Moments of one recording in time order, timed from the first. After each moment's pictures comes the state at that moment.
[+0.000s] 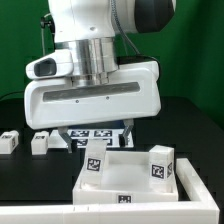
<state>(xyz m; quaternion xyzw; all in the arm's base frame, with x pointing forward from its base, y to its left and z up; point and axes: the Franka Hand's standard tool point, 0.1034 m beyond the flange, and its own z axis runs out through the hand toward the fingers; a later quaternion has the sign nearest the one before) 0.600 -0.014 0.089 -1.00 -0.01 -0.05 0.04</state>
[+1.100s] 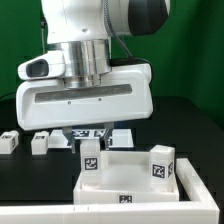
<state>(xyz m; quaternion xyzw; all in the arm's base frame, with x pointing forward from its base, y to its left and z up) 0.600 -0.025 0.087 -1.00 0.00 -0.05 0.04</state>
